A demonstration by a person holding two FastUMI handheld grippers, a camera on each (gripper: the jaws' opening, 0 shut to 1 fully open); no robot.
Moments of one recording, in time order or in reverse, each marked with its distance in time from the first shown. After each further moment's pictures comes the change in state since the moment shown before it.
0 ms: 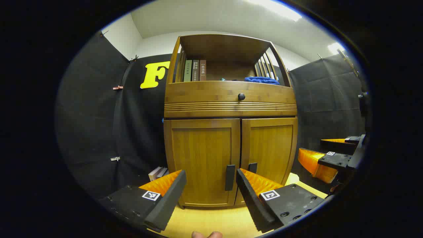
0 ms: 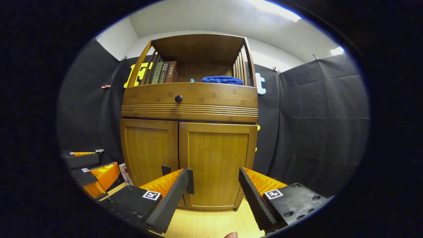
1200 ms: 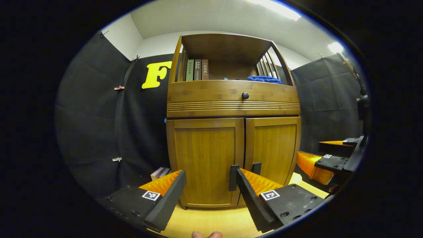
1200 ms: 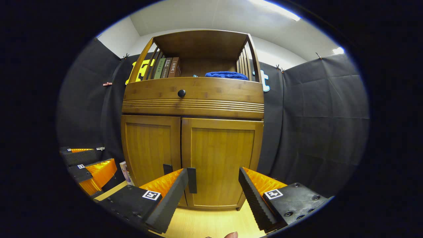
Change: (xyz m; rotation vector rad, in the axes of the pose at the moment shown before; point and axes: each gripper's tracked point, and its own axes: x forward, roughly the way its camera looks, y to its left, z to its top) left arm 0.004 0.012 -0.003 0.011 -0.002 0.013; right arm 0.017 0.012 -0.009 0.007 0.032 0.034
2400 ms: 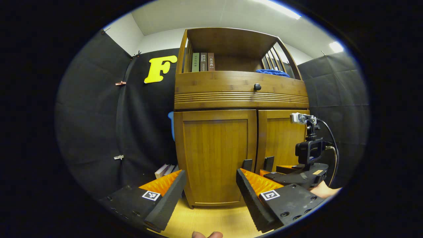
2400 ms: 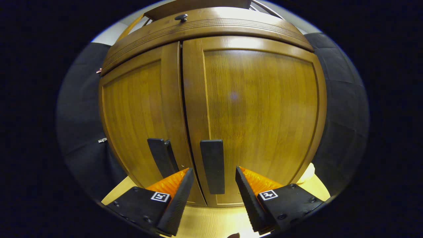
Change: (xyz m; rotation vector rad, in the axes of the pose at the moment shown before) left arm 0.020 0.041 -0.019 -0.002 0.046 0.009; right arm 0.155 0.068 -0.155 0.110 0.264 0.086
